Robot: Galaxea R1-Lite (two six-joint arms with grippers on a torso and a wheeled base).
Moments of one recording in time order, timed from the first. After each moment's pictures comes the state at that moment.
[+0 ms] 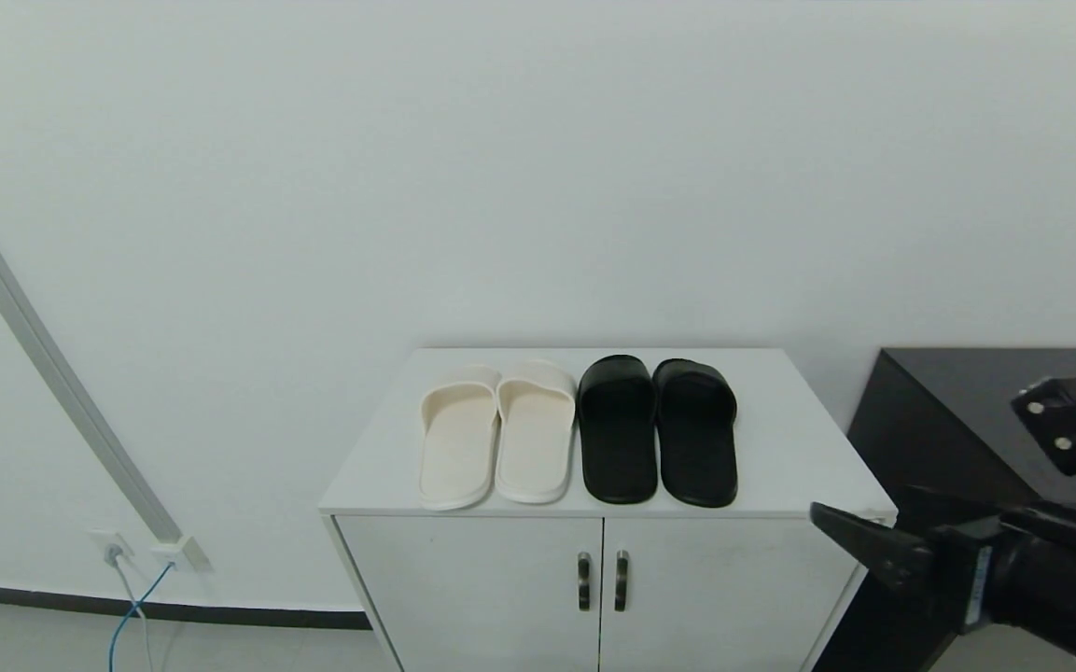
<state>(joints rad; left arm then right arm) 0.00 0.00 0.00 0.00 -0.02 0.00 0.75 1.23 -0.48 -0.43 -0.32 0.34</state>
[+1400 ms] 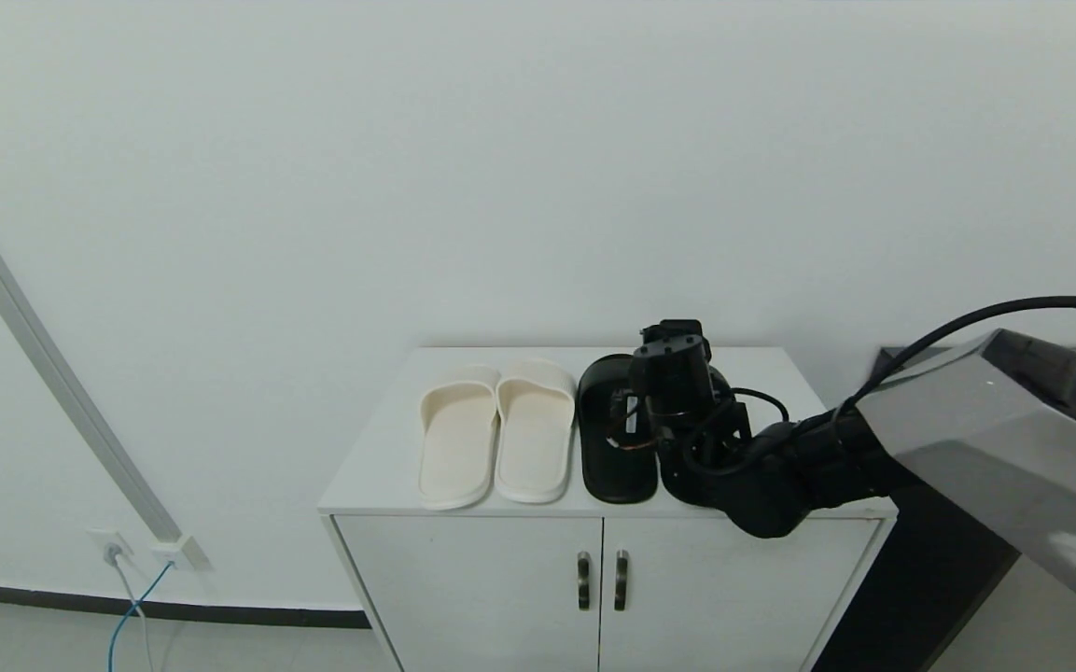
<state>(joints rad) 0.00 0.00 0.00 0.00 -0.02 -0.01 0.70 2.25 -1.39 -0.53 -0.70 0.27</state>
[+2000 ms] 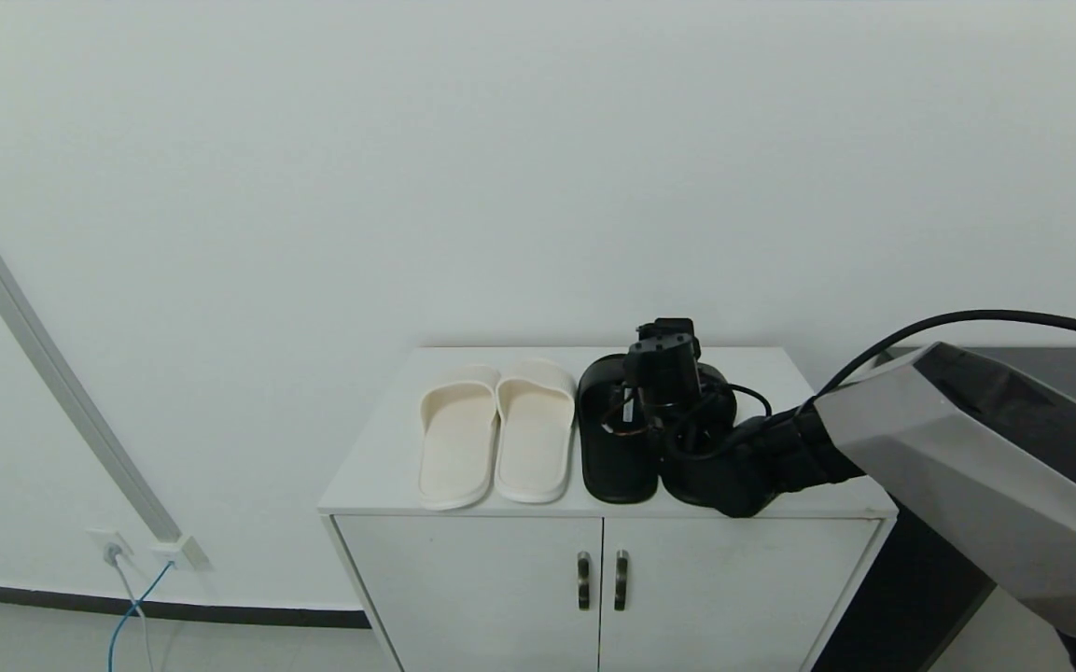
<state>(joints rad) 0.00 0.00 0.00 0.00 -0.02 -0.01 0.66 2.35 -1.52 -0.53 -0.70 0.25</state>
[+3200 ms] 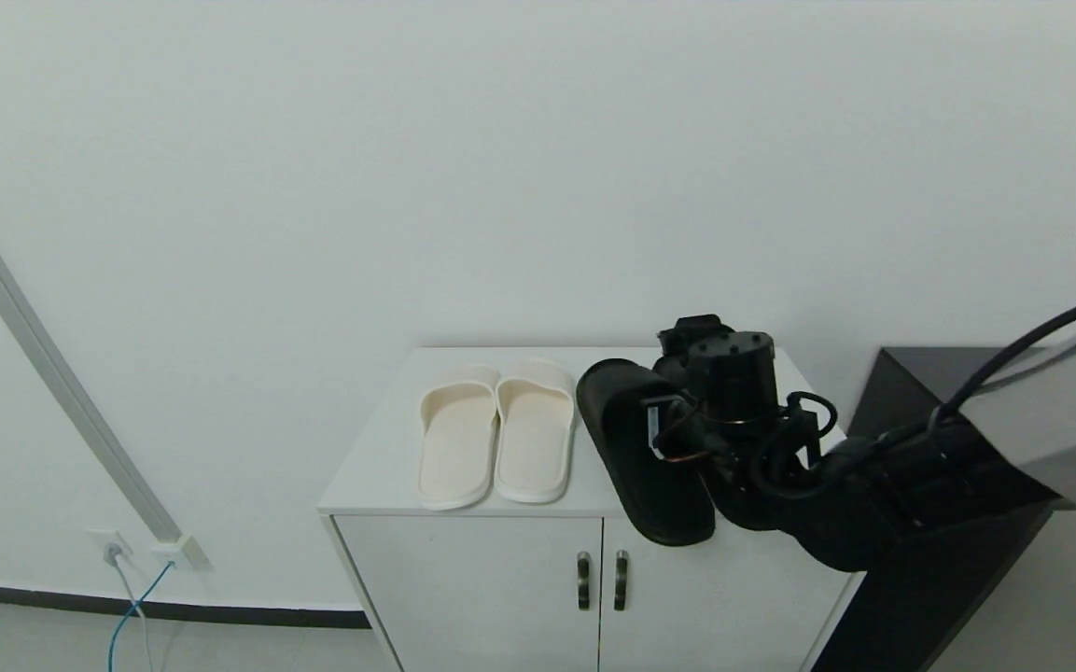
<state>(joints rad) 0.00 0.00 0.00 0.00 -0.02 -0.01 0.70 2.06 -1.10 -0.69 -0.46 0.13</state>
